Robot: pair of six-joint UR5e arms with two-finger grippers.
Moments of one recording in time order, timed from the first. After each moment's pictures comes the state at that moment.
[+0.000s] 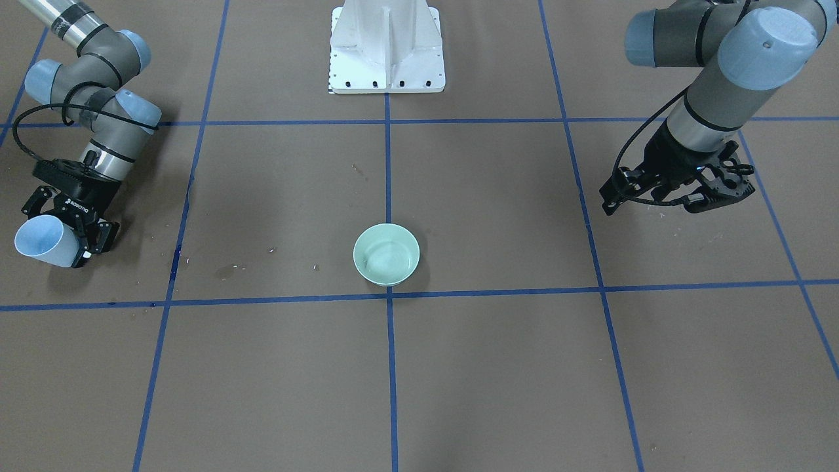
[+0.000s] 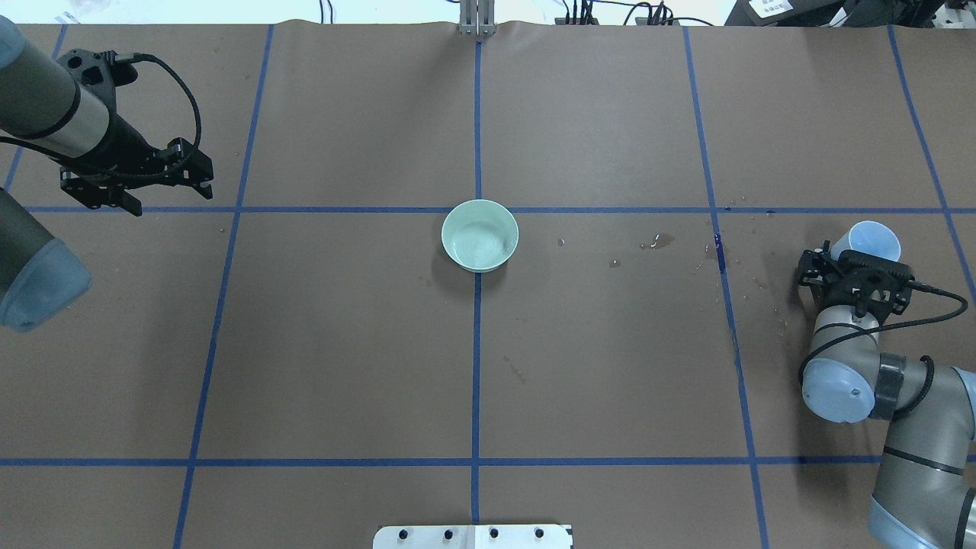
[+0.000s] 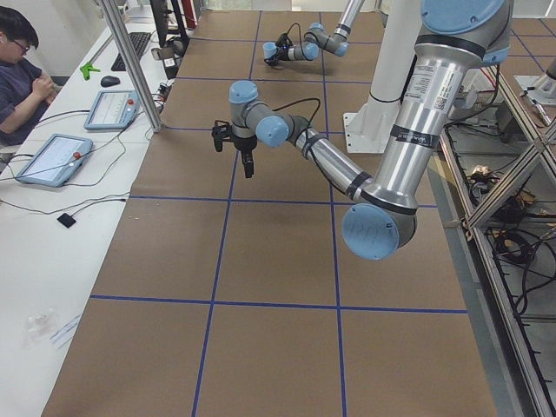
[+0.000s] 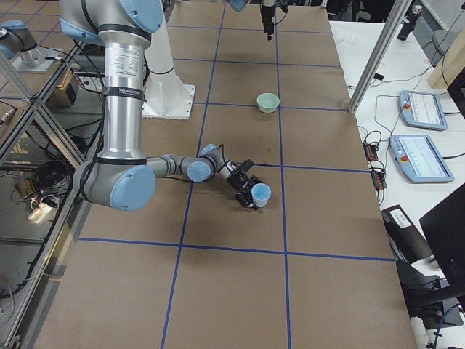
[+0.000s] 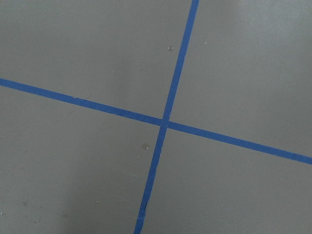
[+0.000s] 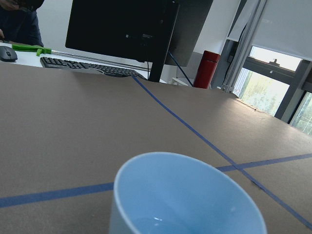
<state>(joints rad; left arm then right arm) -0.96 -1.88 -1.89 -1.58 -2.16 -1.09 0.42 -1.64 1.58 -1.21 0.72 1.71</state>
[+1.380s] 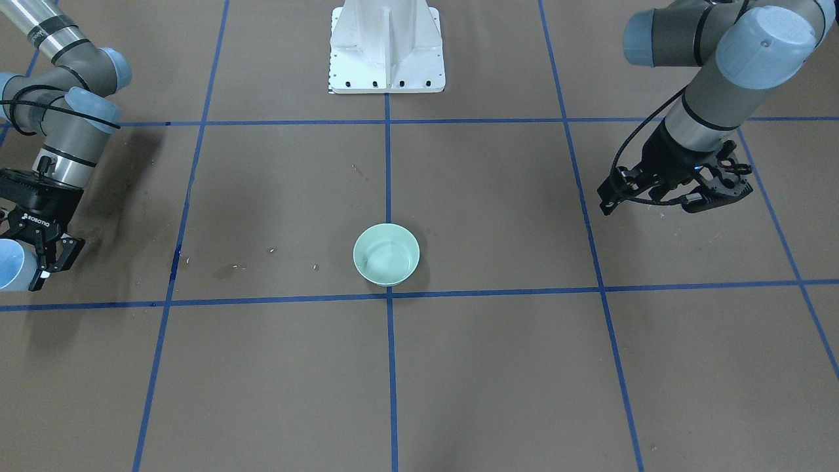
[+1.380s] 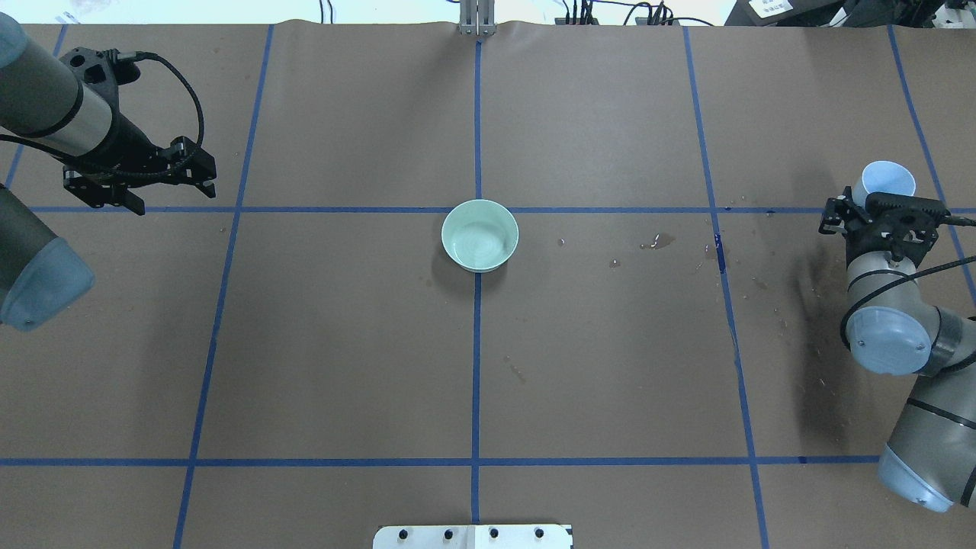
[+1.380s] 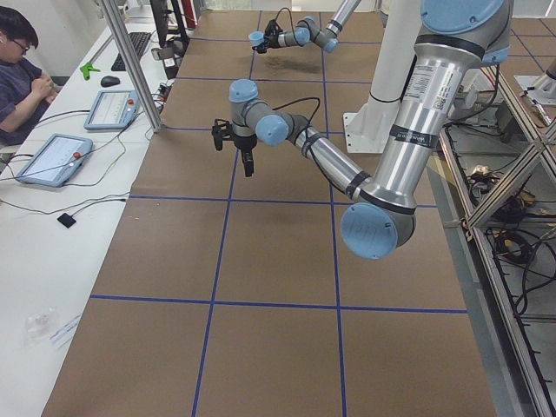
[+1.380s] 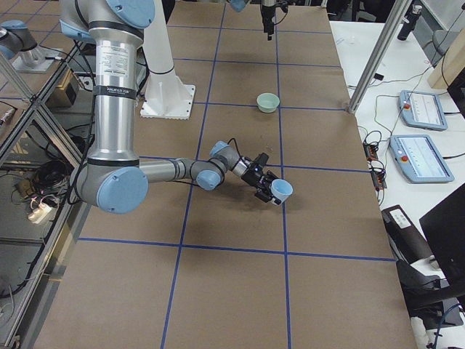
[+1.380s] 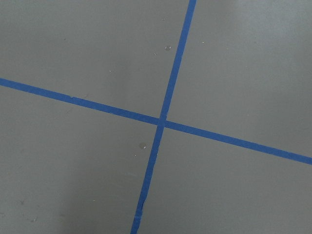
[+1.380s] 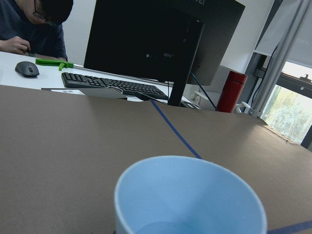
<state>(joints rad) -0.96 -1.89 -1.89 -1.58 -2.16 -1.09 0.59 -1.63 1.57 -0.82 0.78 1.28</state>
